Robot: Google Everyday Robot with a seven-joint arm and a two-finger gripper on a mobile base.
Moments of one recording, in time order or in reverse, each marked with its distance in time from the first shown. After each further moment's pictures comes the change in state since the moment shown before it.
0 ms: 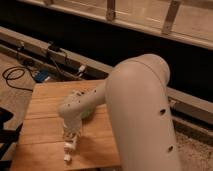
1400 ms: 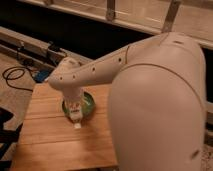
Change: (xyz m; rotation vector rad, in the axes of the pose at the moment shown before) arm -0.108 -0.035 -0.162 0.200 -0.247 -0.070
